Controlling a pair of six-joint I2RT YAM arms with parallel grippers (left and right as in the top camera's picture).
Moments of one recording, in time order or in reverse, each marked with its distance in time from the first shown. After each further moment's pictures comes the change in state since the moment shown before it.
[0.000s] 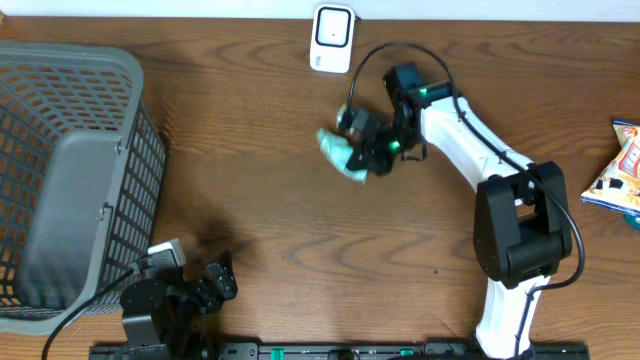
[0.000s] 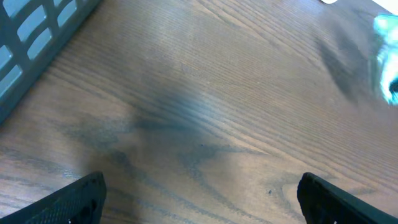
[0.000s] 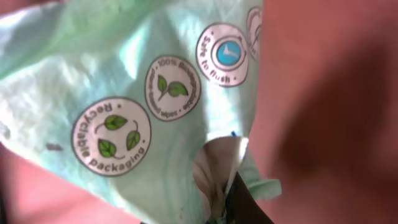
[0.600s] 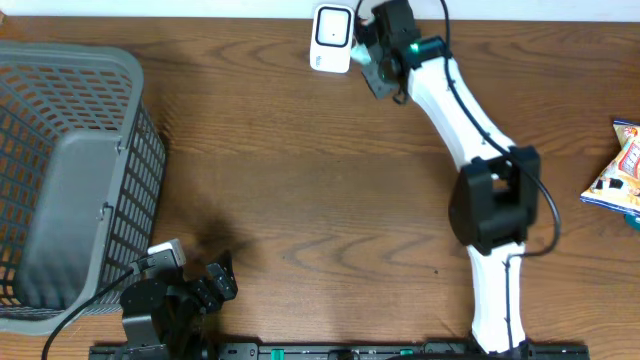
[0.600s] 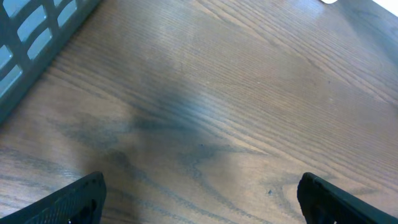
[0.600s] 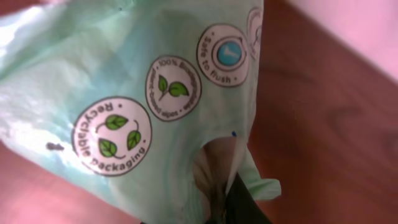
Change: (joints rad) left arm 0.000 0.000 0.000 0.000 0.000 0.000; right arm 0.003 0.274 0.570 0.108 0.757 0.390
